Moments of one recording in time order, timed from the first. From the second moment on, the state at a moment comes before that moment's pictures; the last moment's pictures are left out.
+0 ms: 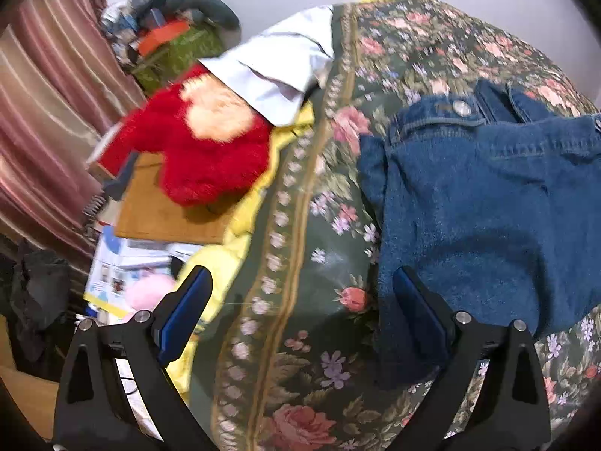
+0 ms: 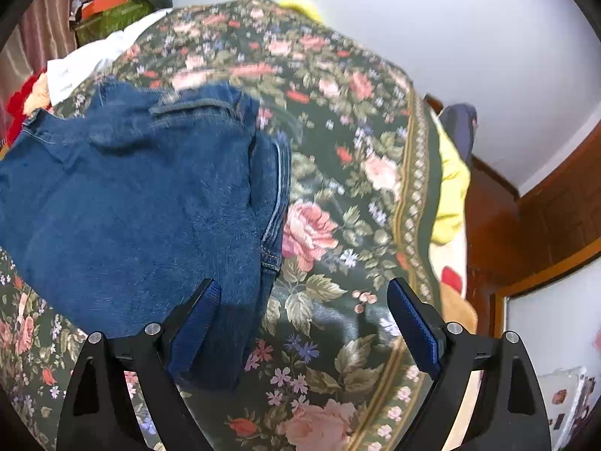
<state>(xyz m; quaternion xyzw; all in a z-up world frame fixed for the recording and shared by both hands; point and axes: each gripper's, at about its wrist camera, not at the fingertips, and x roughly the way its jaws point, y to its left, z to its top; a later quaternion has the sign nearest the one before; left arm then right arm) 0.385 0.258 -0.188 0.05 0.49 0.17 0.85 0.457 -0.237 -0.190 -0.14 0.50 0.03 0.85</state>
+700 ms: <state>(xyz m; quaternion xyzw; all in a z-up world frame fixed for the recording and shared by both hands) 0.338 0.207 -0.177 -0.17 0.44 0.12 0.87 0.431 -0.086 -0.175 -0.13 0.46 0.18 0.86</state>
